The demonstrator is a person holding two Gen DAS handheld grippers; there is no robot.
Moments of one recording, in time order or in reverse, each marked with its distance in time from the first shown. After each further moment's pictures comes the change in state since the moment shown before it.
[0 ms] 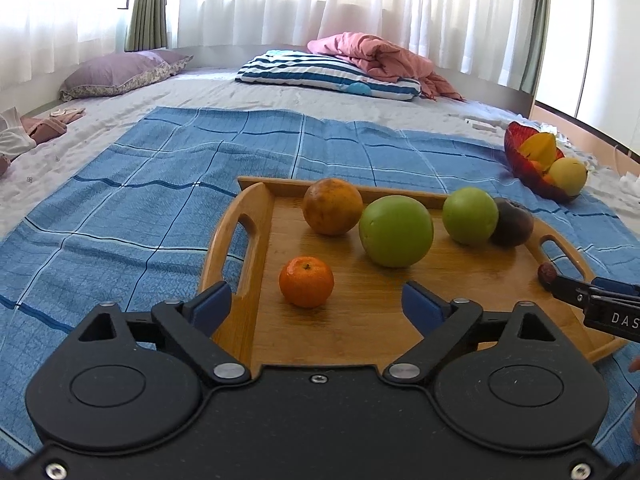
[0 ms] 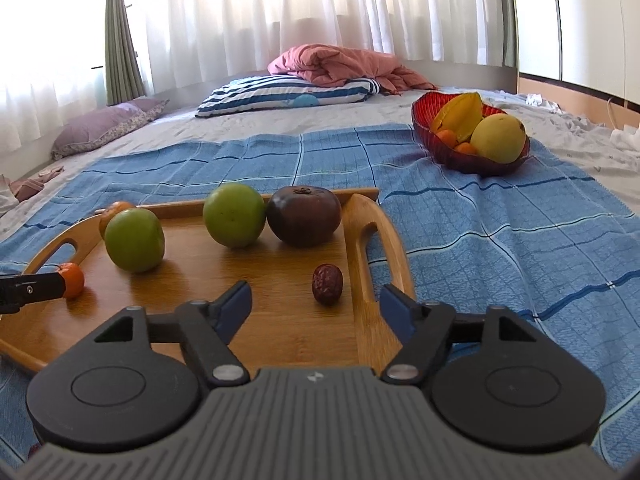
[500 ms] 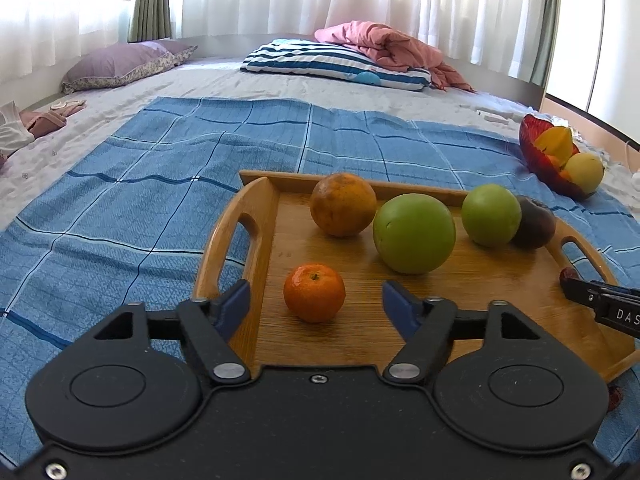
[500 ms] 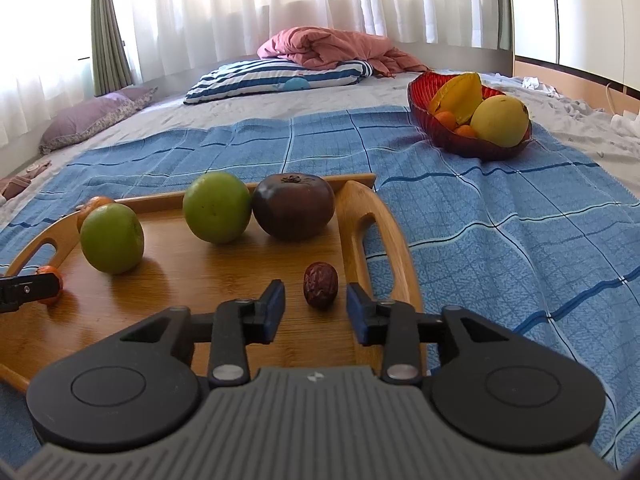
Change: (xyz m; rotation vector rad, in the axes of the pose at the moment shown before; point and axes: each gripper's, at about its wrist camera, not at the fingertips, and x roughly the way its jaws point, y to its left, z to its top) left arm 0.030 0.003 0.009 -0.009 0.032 0.023; right arm 0.025 -0.002 0.005 0.023 0.052 -0.020
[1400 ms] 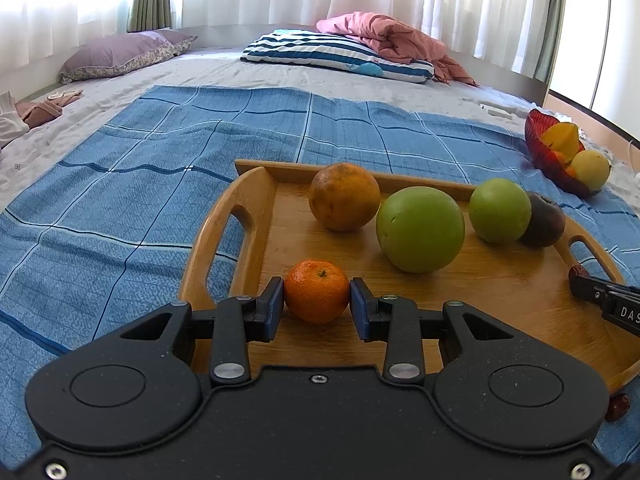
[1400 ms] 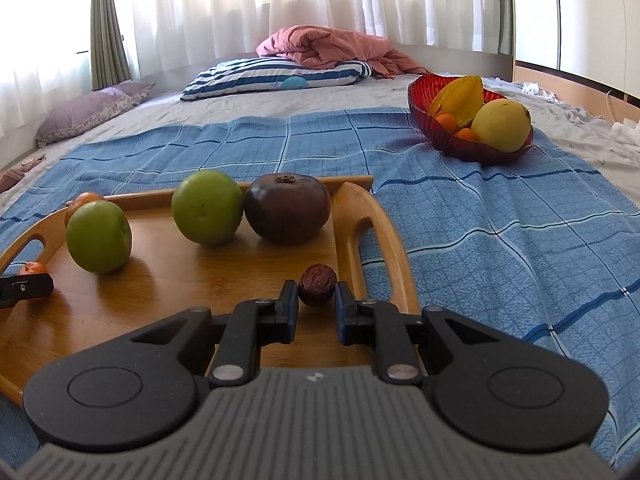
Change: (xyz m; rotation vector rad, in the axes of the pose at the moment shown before) left arm 0.019 -0.002 0.000 -0.011 0.030 0.000; right arm 0.013 0.000 0.002 -0.021 0.004 -0.017
